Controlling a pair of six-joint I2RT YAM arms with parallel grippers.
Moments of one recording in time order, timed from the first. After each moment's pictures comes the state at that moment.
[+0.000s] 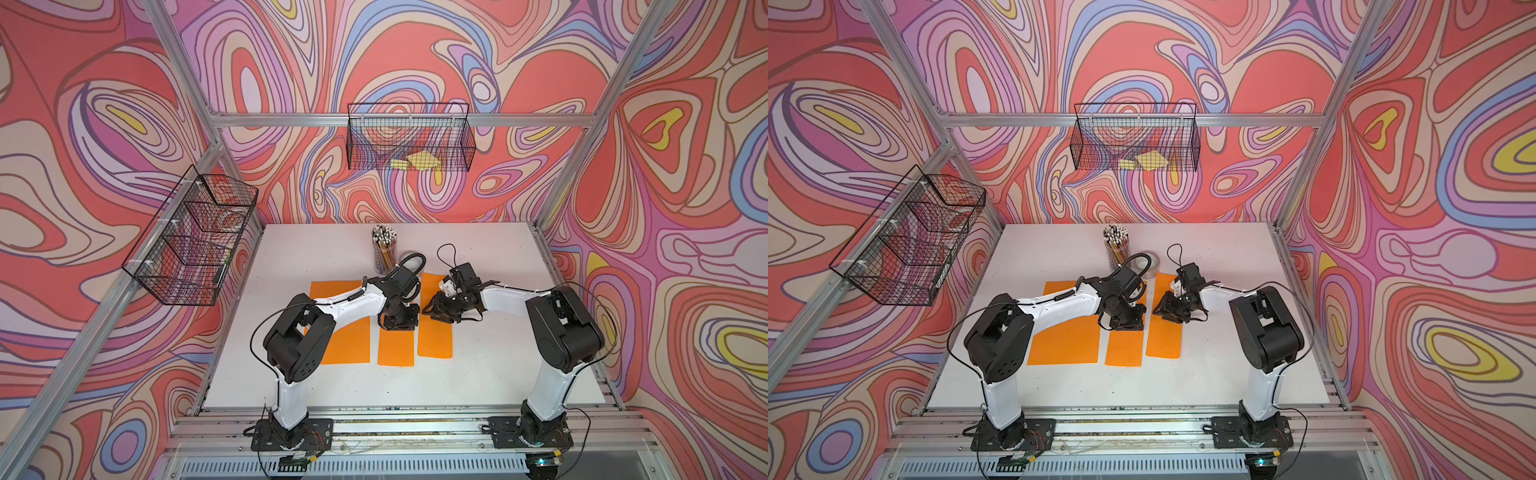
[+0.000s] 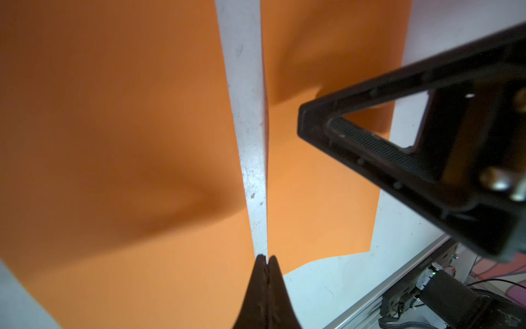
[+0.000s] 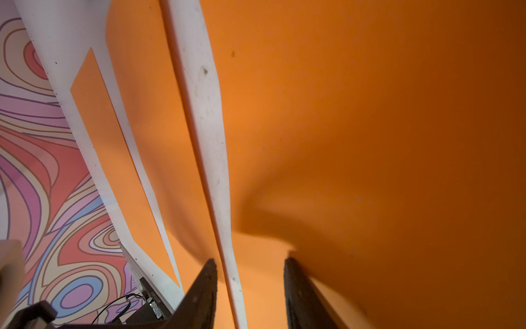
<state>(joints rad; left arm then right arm) -0.73 1.90 1.32 -0.63 0.32 -0.67 0.37 1.85 1.01 -0.29 -0.56 0.68</state>
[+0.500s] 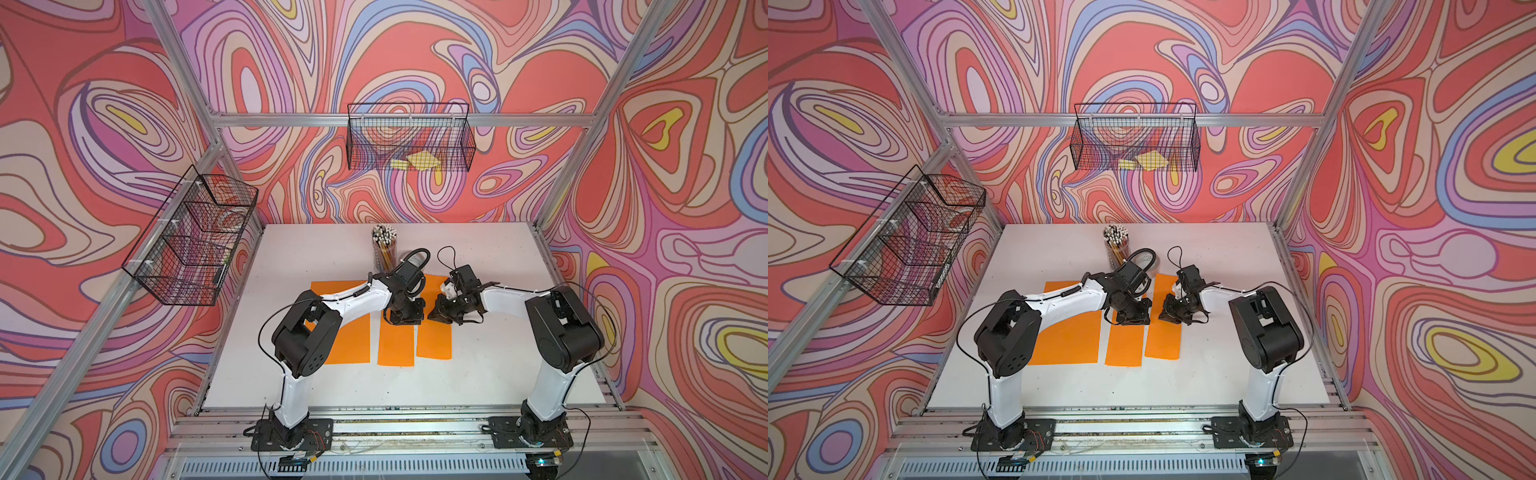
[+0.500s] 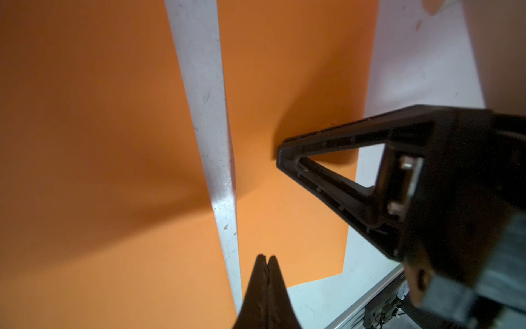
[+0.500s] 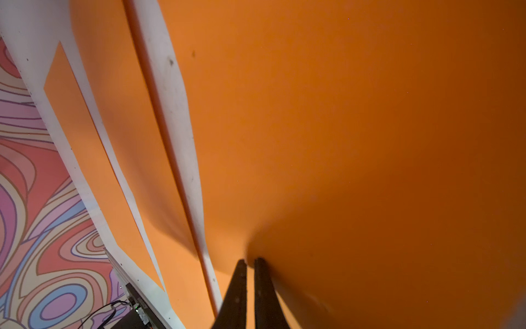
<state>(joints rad) -0.74 1.97 1.40 -0.62 0.33 -0.69 0.37 1.85 1.00 -0.31 -0.52 0.66</state>
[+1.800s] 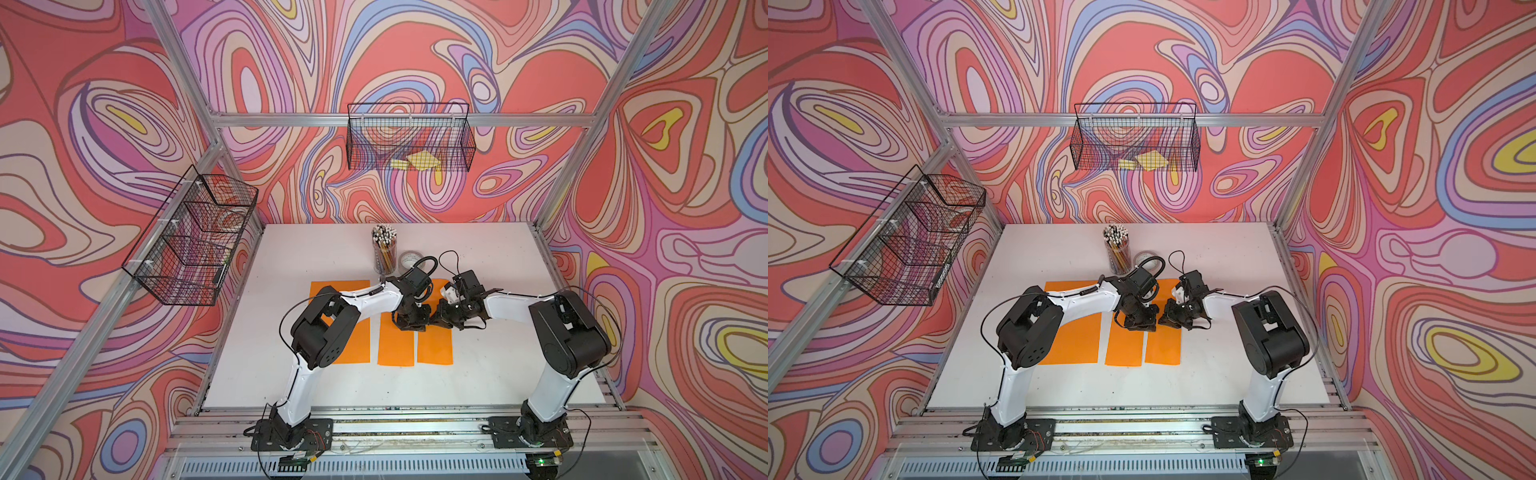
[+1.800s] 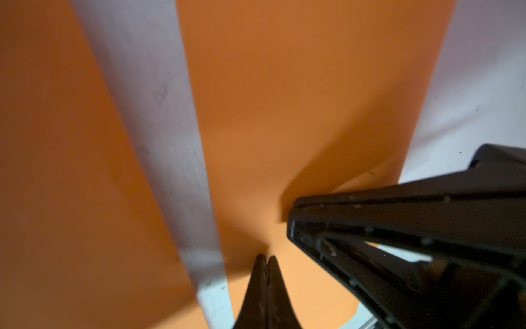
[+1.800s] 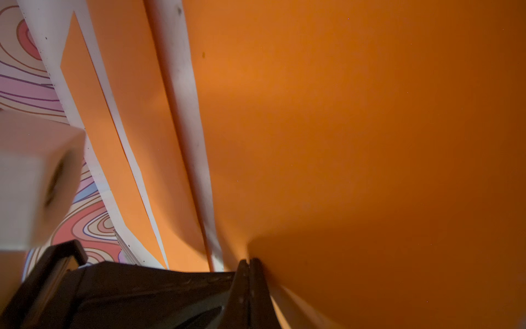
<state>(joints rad) -0.77 2.10 1.47 -0.63 0.35 -0.71 0.37 1.79 0.91 -0.23 -0.58 0.66</state>
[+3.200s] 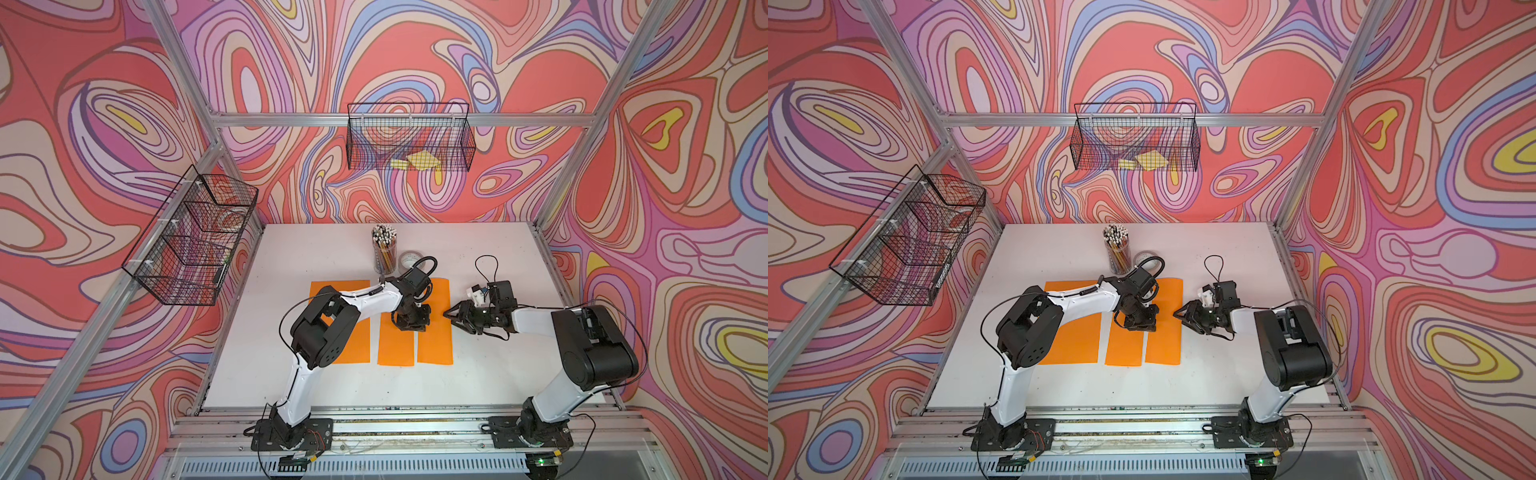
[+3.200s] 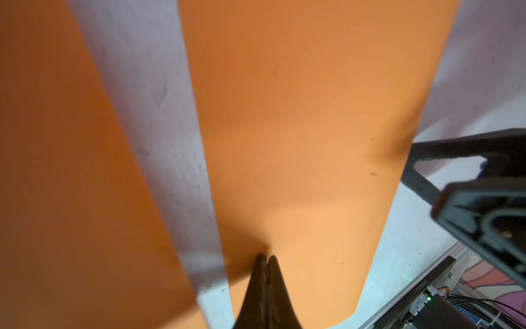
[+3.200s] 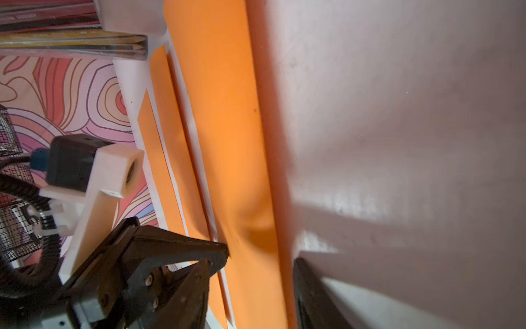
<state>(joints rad) -0.77 2.10 1.46 -0.62 0.36 -0.71 0.13 1.68 0.64 0.06 -0.76 0.70</state>
